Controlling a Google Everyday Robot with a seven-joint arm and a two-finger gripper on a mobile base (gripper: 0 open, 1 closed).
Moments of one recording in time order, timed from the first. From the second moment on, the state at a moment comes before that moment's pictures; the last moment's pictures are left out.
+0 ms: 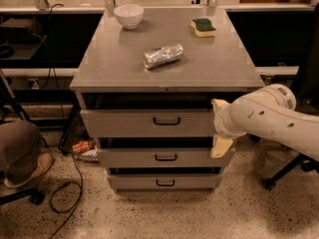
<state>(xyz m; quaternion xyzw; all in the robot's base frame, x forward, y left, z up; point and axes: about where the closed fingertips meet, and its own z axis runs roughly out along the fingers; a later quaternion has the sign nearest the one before) 0.586 -0.185 0.692 -0.67 0.69 -0.14 0.25</state>
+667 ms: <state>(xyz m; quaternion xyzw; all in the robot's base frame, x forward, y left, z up) 0.620 -0.212 0.680 -0.68 0.68 -0.18 0.21</state>
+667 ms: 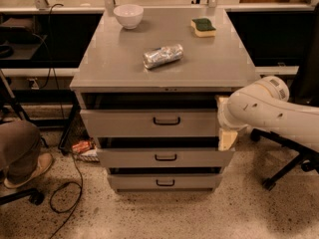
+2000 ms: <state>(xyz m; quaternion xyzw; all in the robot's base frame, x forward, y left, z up) 0.642 -0.220 0.646 -0.69 0.69 -0.11 0.20</state>
